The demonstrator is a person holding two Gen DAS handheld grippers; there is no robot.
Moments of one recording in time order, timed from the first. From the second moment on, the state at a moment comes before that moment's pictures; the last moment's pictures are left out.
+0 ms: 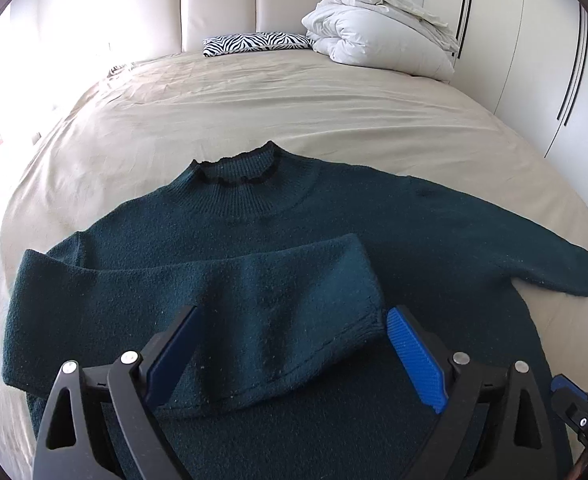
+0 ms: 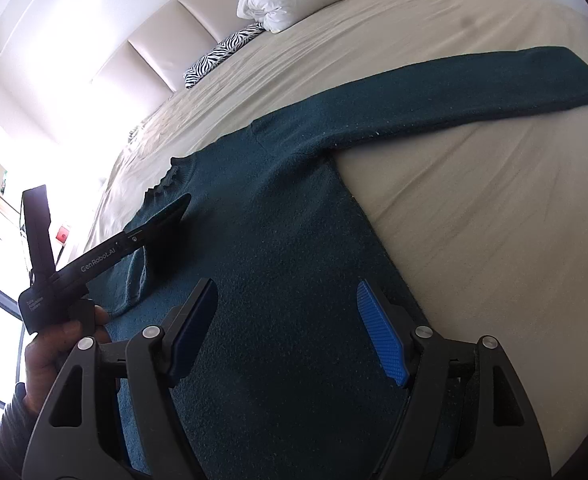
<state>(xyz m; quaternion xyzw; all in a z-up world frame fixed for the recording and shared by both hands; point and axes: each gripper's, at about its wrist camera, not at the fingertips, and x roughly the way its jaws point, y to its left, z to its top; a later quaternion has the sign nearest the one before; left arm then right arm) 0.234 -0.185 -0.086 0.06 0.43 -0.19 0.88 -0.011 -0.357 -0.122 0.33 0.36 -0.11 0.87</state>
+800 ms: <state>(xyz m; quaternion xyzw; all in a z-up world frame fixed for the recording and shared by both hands) 0.252 0.087 -0.075 -0.13 0.40 -0.11 0.90 0.241 -0.297 -0.151 0.36 0.50 0.06 0.78</state>
